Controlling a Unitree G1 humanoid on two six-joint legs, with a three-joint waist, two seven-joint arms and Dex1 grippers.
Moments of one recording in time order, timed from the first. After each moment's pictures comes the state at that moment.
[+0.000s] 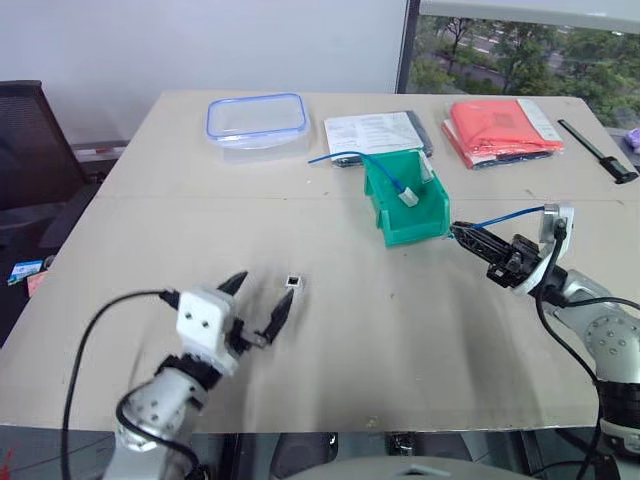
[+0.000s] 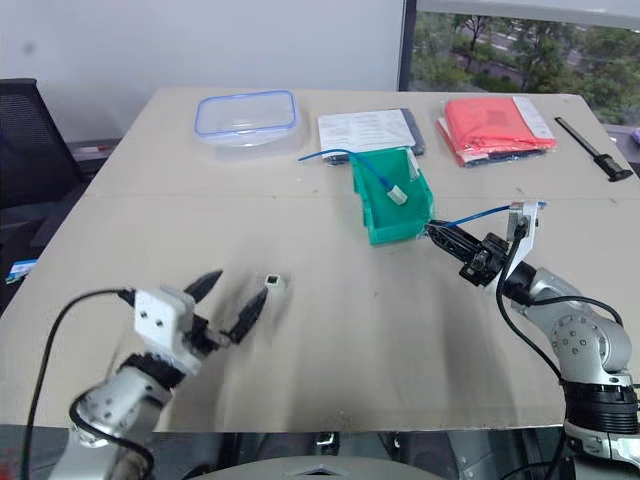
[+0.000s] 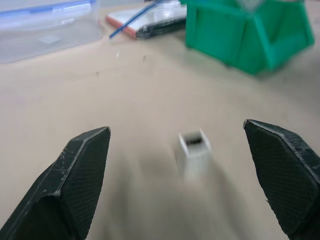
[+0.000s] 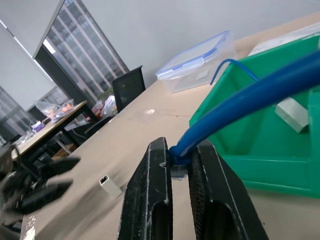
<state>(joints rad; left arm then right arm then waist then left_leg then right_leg) 0.48 0.27 0.14 -0.67 -0.17 0.18 -0.49 -0.19 -0.53 -0.21 -0.17 1.00 0.64 0.75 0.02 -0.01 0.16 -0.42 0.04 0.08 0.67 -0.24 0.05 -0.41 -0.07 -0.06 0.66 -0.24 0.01</state>
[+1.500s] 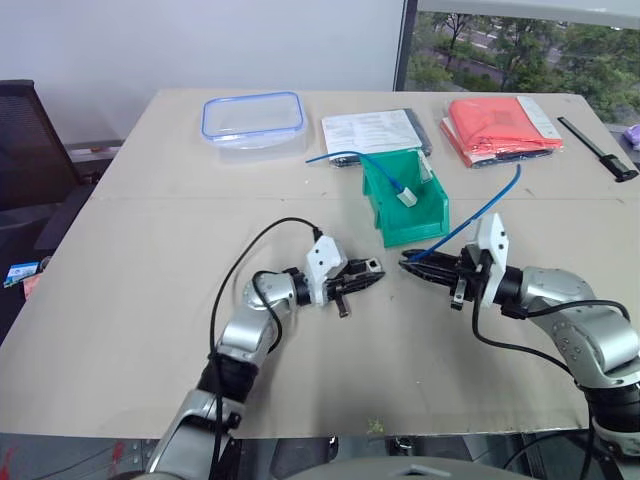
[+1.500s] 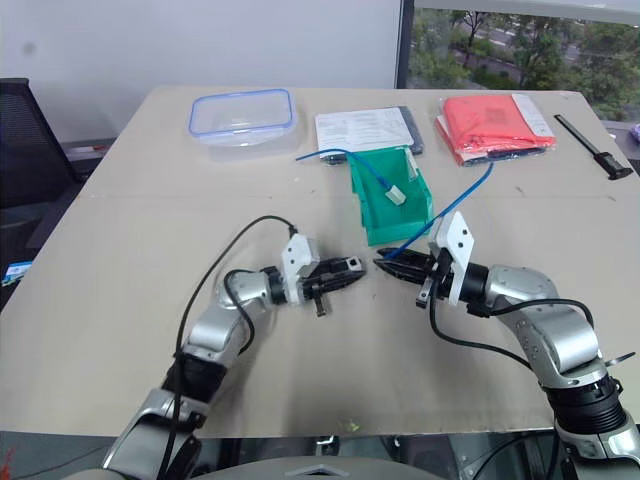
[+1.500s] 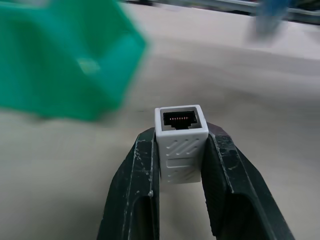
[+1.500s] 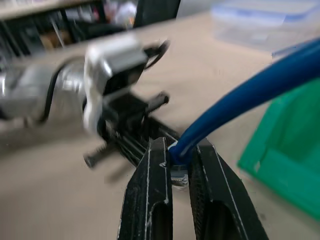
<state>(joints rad) -0.46 0.30 -0.24 0.35 -0.23 -0.02 -1.13 -0.24 -0.59 0.11 -0.33 0.52 0.43 0.86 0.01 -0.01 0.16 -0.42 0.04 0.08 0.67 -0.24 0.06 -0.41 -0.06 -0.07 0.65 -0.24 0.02</state>
